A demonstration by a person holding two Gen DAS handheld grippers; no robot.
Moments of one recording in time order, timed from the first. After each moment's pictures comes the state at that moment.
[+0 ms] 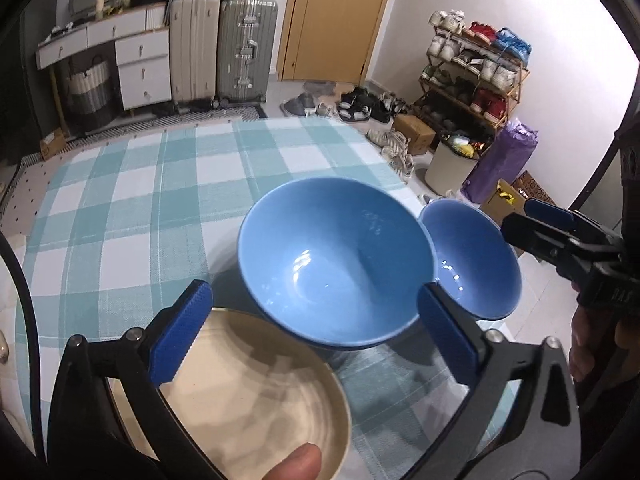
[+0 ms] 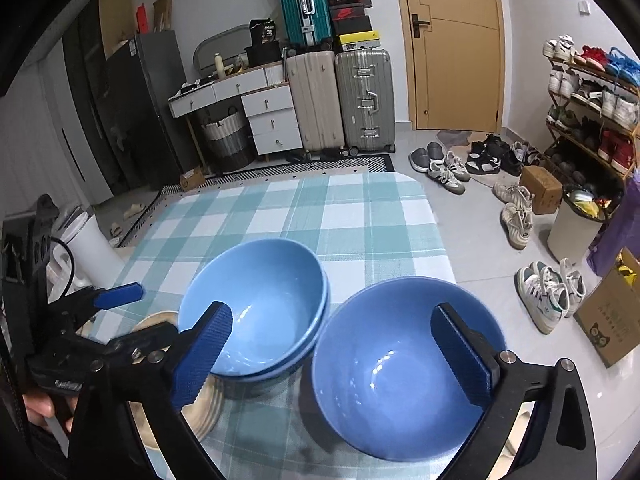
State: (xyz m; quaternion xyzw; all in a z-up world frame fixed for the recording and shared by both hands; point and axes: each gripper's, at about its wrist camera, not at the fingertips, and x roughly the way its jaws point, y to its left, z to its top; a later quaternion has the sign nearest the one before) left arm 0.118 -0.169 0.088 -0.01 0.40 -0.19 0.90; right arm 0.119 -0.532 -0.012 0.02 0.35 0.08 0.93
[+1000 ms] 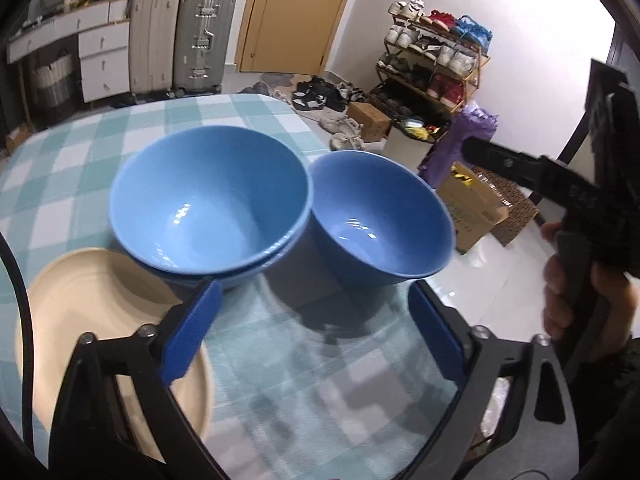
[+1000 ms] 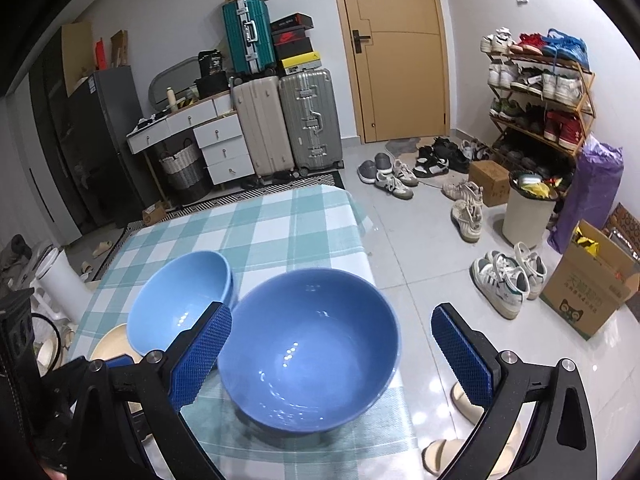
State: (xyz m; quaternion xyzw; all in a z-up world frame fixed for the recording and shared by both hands) left arm 0.041 -0.256 0.059 -0.03 0.41 -0.26 0.87; right arm 0.069 -0.618 -0.013 0.06 0.31 0.00 0.95
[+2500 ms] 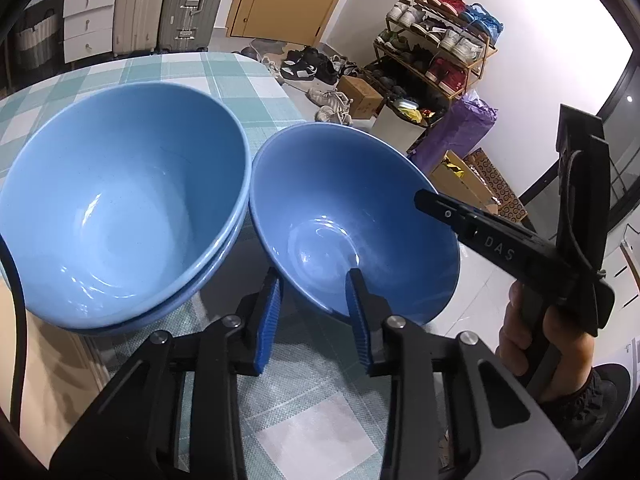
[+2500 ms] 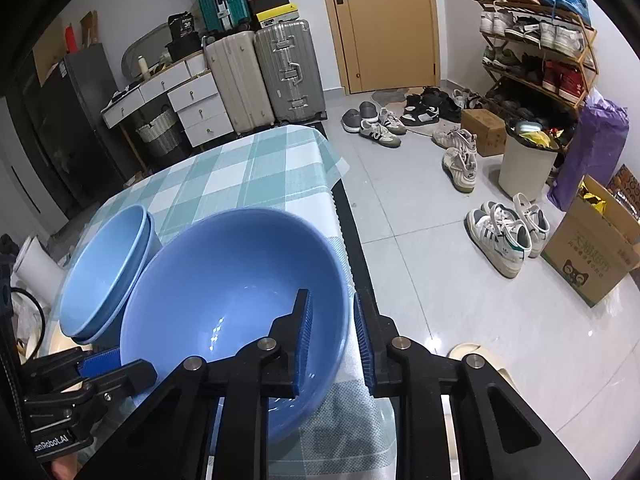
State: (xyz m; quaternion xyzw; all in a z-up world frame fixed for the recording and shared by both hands) left arm 0.111 -0.328 0.000 -0.06 0.47 -0.28 0.84; right arm 0.123 -0.661 -0.096 0.08 0.40 -0.01 0.91
